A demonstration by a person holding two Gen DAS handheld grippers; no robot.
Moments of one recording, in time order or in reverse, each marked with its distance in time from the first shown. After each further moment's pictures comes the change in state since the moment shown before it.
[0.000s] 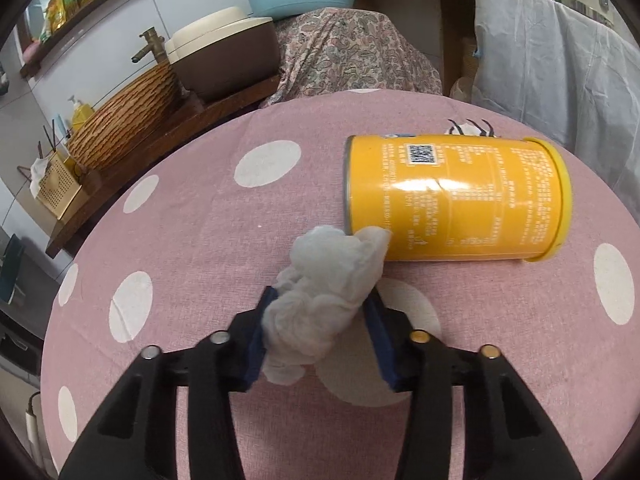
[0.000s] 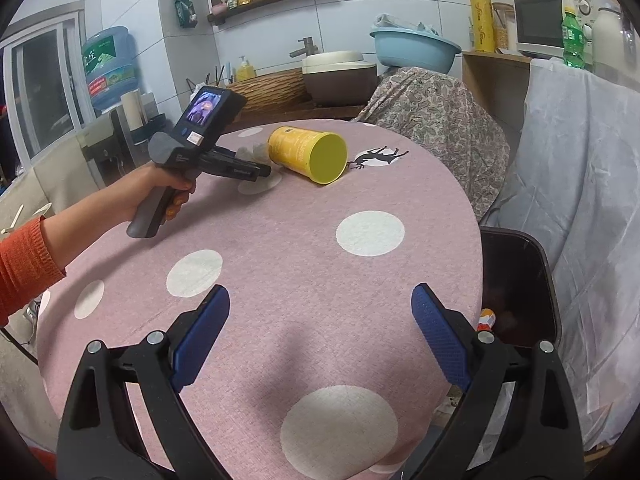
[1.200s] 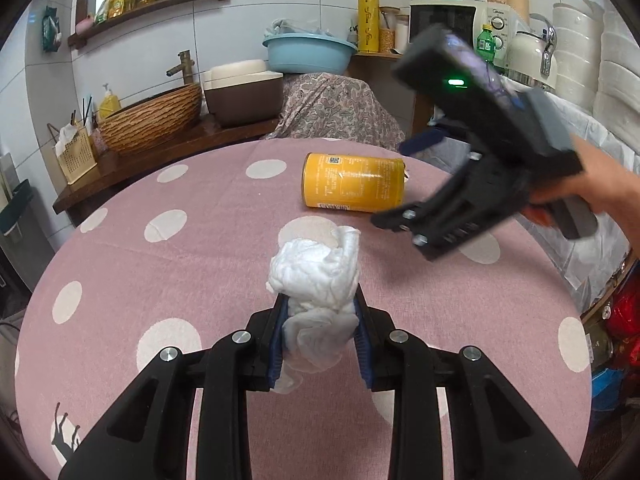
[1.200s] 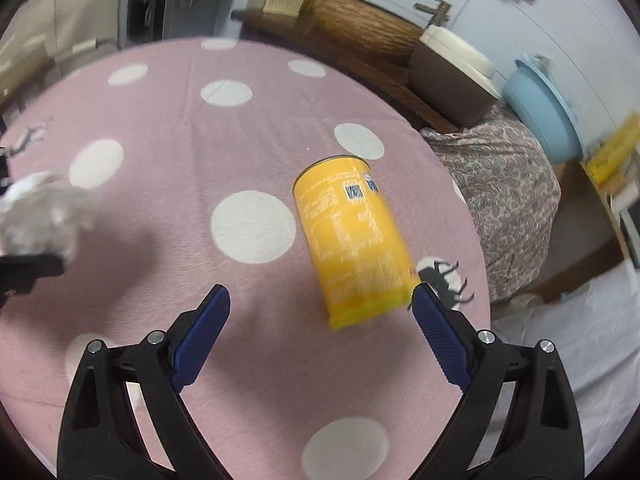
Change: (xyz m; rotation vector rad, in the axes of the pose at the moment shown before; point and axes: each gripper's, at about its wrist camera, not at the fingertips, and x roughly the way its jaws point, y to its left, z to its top) left arm -0.139 -0.007 -0.095 -0.150 -0.198 -0.138; right arm 0.202 0.081 0.161 -0.626 0.333 -0.076
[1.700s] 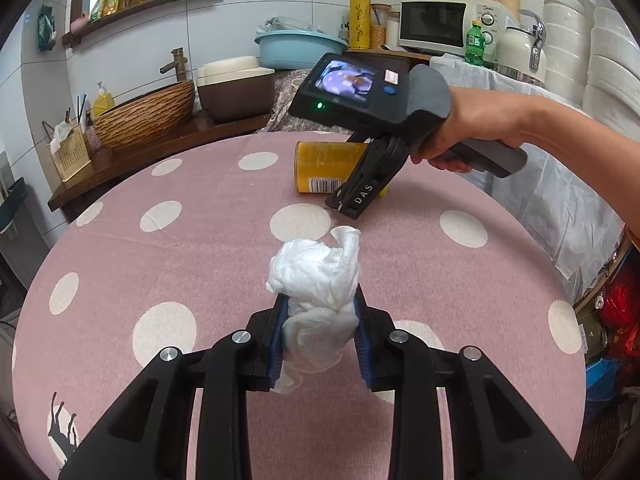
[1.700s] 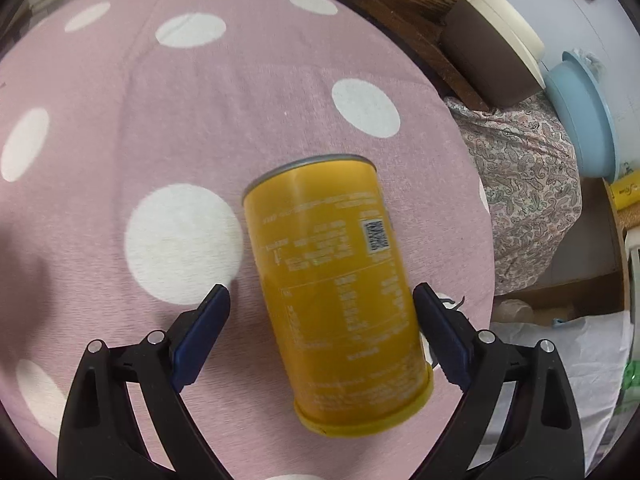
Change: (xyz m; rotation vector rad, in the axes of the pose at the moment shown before) left arm -0.009 -0.005 -0.013 0.019 0.009 -0.023; right arm 0.079 -0.017 0.039 -0.108 0.196 -0.018
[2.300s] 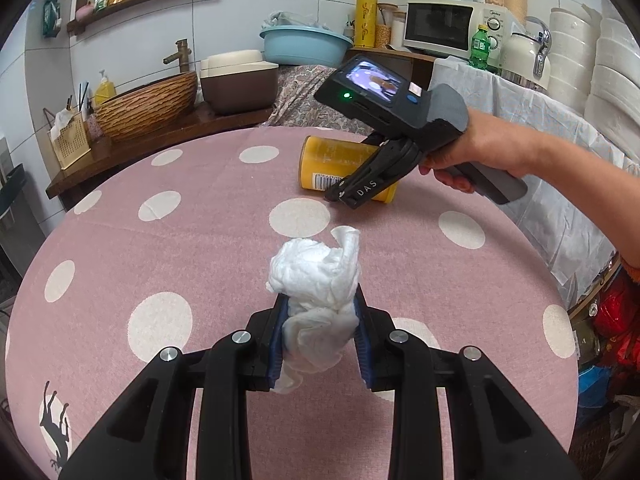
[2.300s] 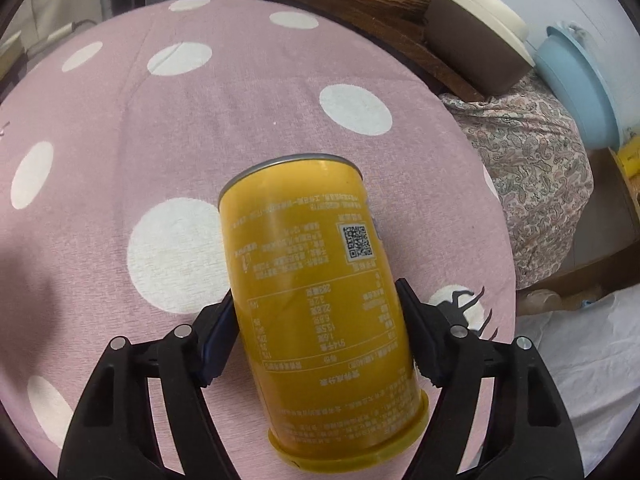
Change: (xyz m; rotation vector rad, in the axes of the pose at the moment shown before) left arm -0.001 0.002 -0.003 -0.040 0.012 -0.015; right arm -0.011 -0.005 -0.024 0.143 -0.114 0.084
